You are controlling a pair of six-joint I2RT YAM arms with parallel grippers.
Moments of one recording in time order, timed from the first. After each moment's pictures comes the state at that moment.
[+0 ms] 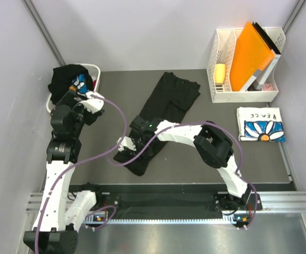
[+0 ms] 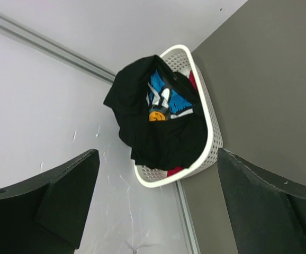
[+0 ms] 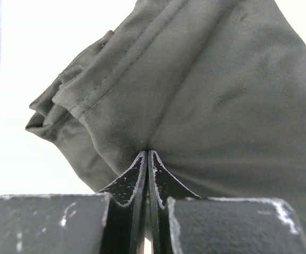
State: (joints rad) left arm -0.01 0.80 0.94 -0.28 0.04 0.81; right arm 1.01 2.17 1.65 -0.69 -0.47 -0.73
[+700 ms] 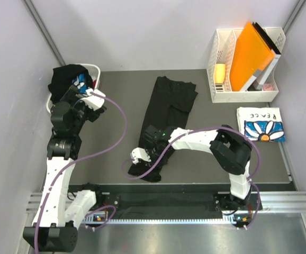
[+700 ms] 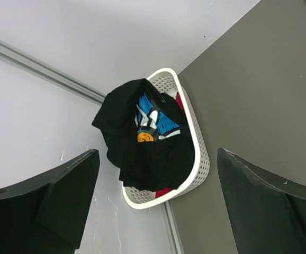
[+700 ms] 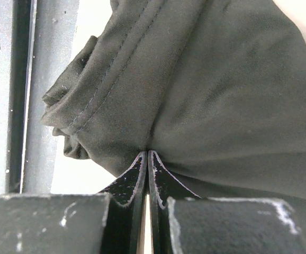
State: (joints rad) left arm -0.01 0.85 0.96 -0.23 0.13 0.76; right arm 1.03 1.93 1.29 -0.68 -0.44 -0.79
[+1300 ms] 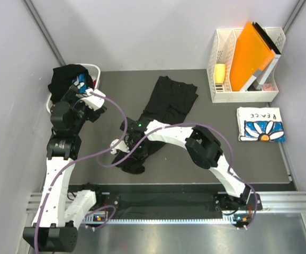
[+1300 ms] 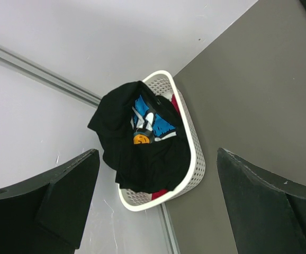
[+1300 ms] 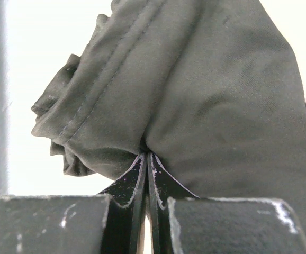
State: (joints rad) left arm -0.01 0.85 0.97 -0.24 0.15 0.75; right arm 1.06 2.29 1.87 -0.91 -0.41 -0.74
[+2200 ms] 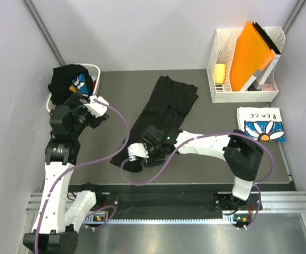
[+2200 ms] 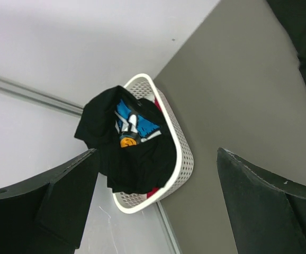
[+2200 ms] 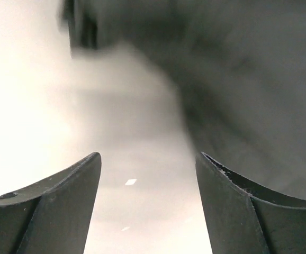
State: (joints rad) left arm -0.01 0.80 0.97 -0.33 0.23 0.80; right arm 1.08 1.80 1.29 -0.53 -0.15 -0.73
